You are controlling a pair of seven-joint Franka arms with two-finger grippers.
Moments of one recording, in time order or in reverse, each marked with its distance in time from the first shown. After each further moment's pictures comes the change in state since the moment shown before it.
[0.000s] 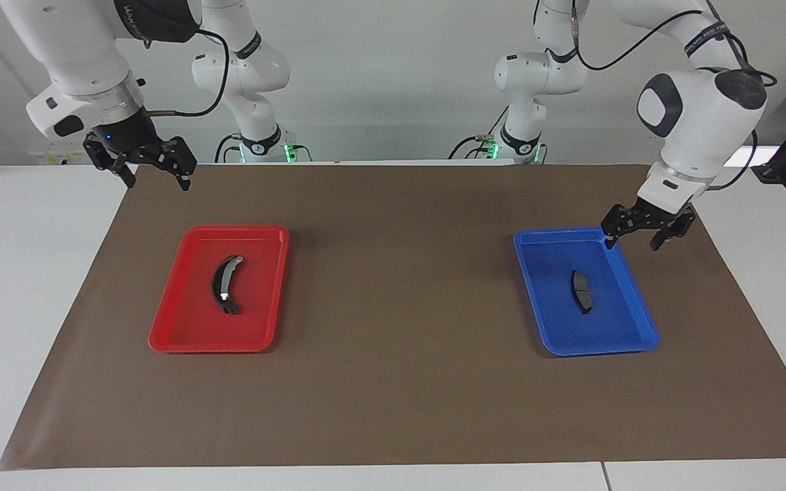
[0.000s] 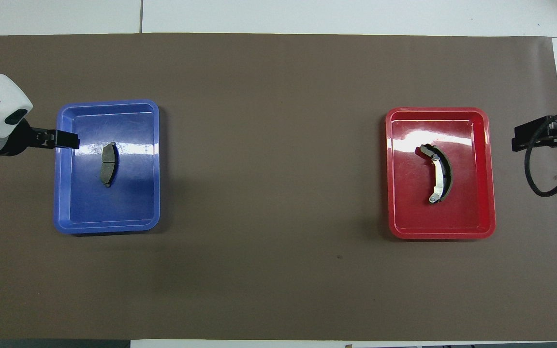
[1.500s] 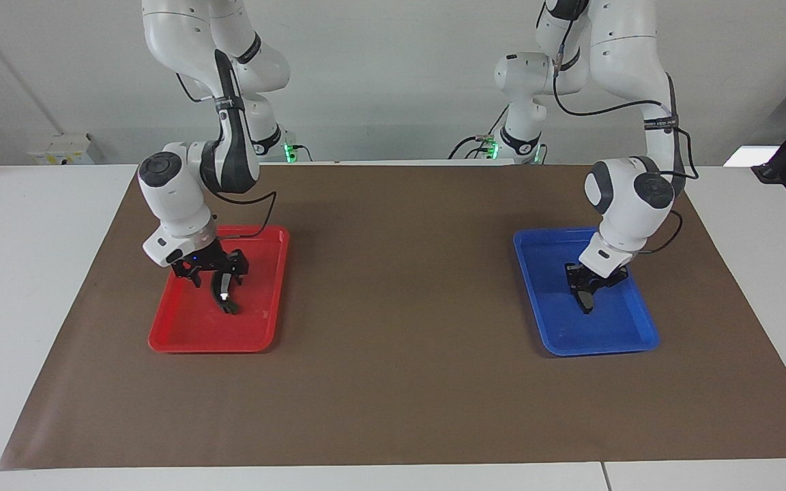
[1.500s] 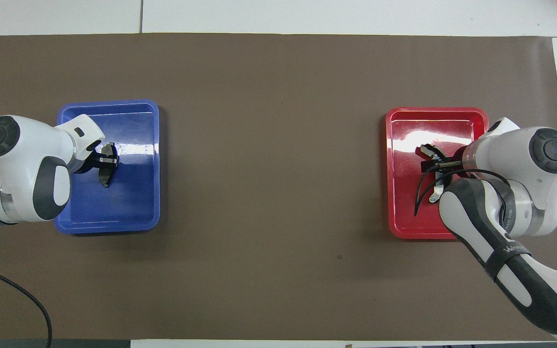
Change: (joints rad) left arm -0.018 0.172 -0.002 -0.178 0.000 0.276 0.001; right arm -0.004 0.159 0.000 -0.675 0.041 0.932 -0.136
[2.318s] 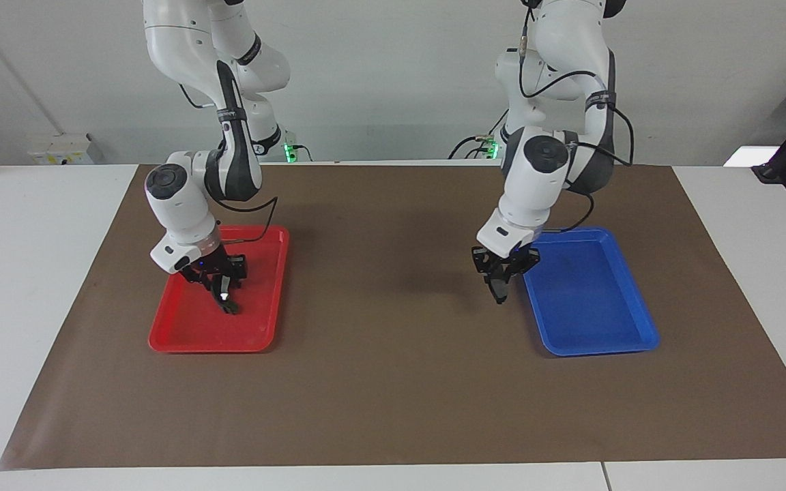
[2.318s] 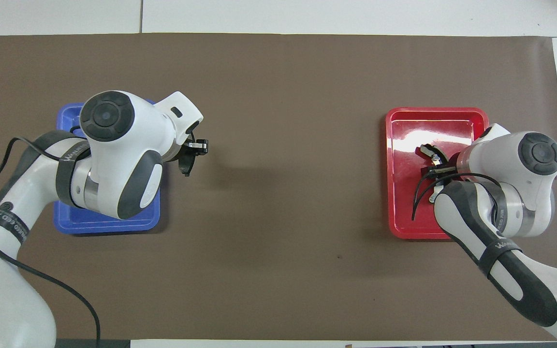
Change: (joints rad) left arm -0.420 0.040 -0.005 0.270 -0.001 -0.170 -0.500; right arm 0.000 0.015 0.000 -0.021 0.000 0.006 -0.019
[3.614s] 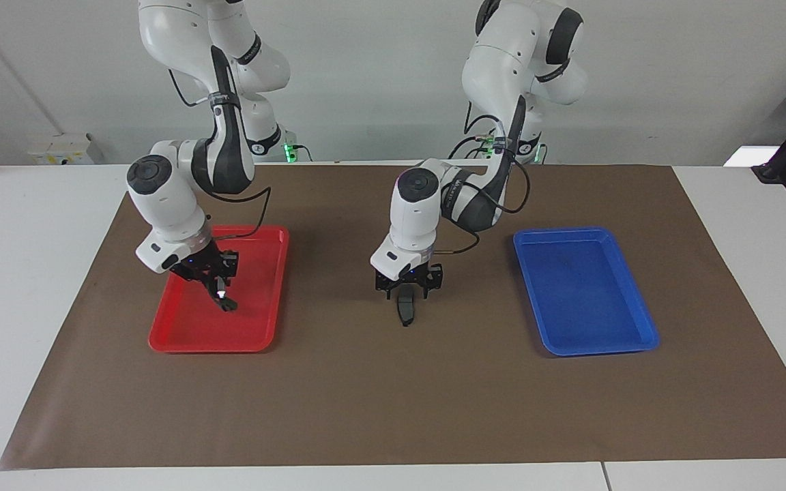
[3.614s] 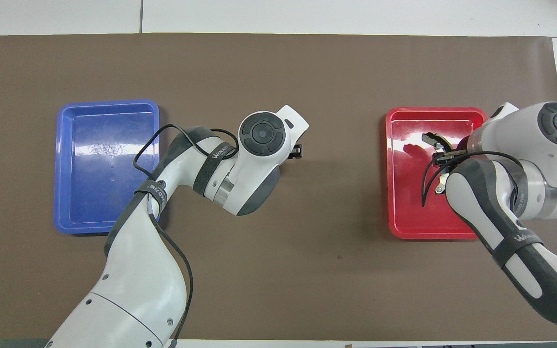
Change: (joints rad) left arm -0.211 0.279 0.020 0.253 -0.002 0.038 -0.240; right arm 0.006 -0.010 0.002 0.188 0.001 -0.241 -0.002
